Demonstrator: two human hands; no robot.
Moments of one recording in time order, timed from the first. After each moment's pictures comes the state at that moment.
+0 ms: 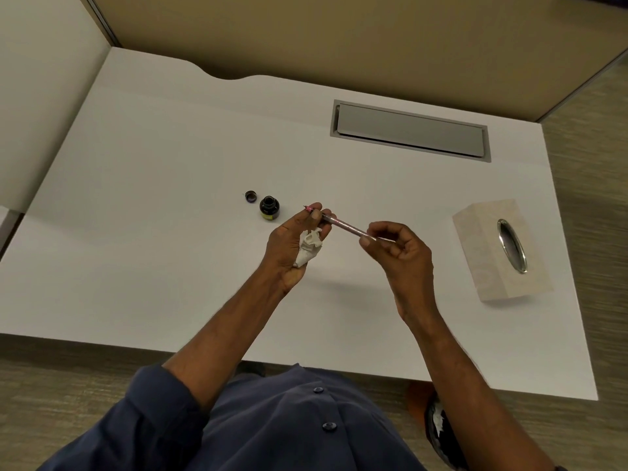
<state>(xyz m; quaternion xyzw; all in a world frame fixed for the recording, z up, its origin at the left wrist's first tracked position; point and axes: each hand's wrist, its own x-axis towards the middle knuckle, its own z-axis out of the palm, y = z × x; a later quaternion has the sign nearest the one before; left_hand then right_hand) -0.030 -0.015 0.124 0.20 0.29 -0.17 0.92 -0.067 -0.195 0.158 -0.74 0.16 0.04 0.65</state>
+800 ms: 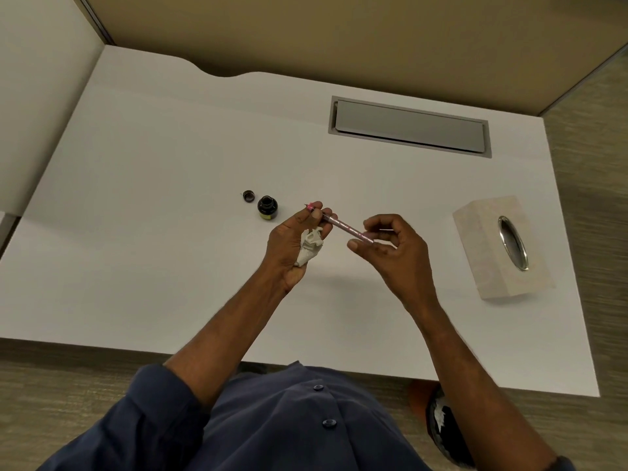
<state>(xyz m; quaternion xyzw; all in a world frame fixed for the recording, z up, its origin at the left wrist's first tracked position) -0.021 -0.019 0.116 0.20 0.29 -0.17 0.92 -0.055 -0.200 0.157 -0.82 0.08 0.06 0.56</state>
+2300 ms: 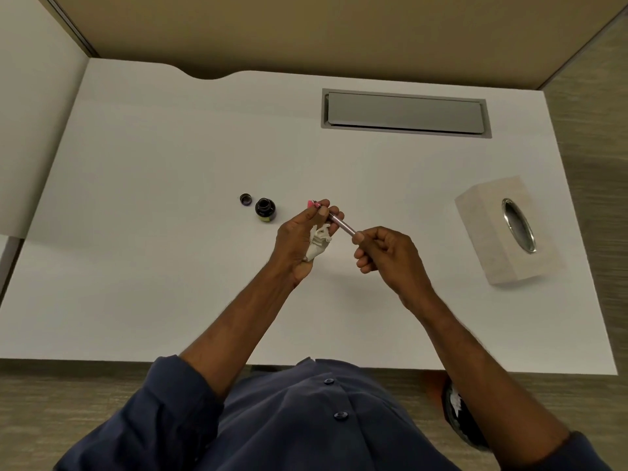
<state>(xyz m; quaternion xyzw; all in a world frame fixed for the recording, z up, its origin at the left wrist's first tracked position) -0.007 -0.032 0.110 0.27 0.27 -0.18 0.91 -0.052 -0.201 0.131 -0.79 0.13 0.15 0.58</state>
